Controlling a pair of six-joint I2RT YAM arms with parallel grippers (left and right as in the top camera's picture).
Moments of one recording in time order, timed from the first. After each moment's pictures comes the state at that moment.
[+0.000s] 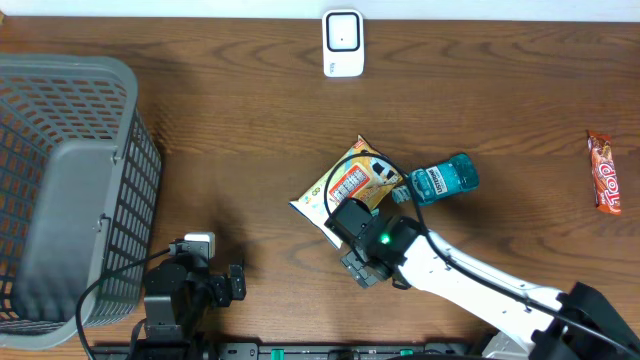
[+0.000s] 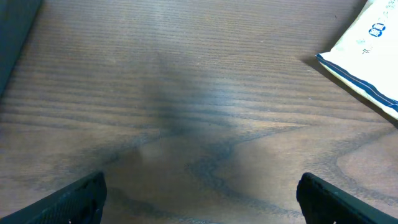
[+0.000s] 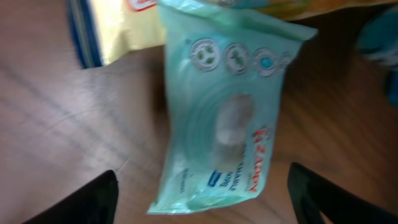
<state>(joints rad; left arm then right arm) -0.02 0.12 0.17 -0.76 0.15 -0.06 0.89 1.51 0.89 -0.82 0.20 0.22</state>
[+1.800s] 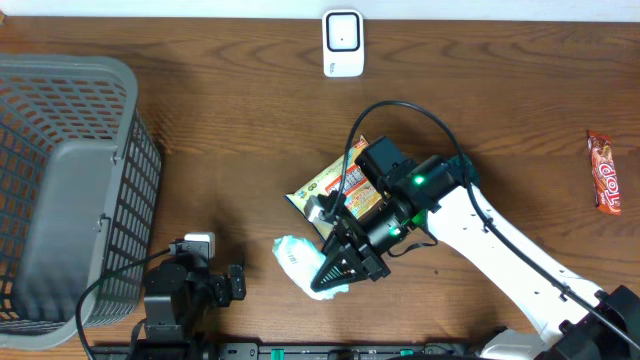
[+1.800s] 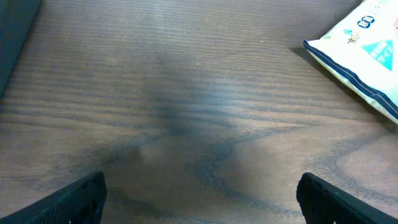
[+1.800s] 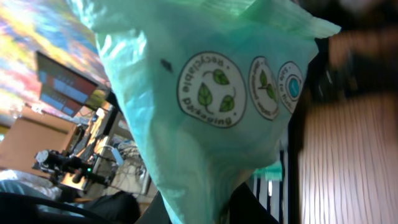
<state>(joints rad) -0.02 0.12 0.17 -0.76 0.15 -0.06 0.65 1.52 1.20 -1.15 -1.32 -0.64</state>
